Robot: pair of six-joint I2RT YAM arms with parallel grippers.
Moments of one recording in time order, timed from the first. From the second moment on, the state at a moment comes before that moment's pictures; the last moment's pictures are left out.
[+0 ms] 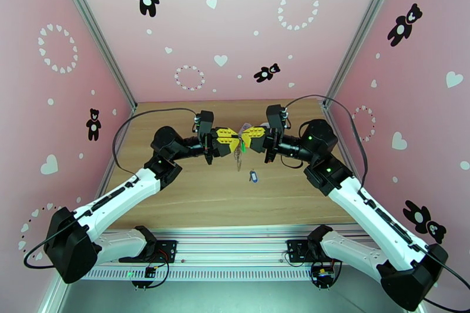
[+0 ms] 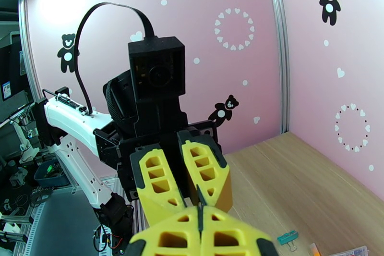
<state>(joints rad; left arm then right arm) -0.63 1.24 0.92 0.61 0.83 -0.30 0.56 1.02 1.01 0.09 -0.75 0.19</state>
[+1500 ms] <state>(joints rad) -0.64 1.28 0.92 0.69 0.85 -0.33 0.56 1.02 1.01 0.09 -0.74 0.19</state>
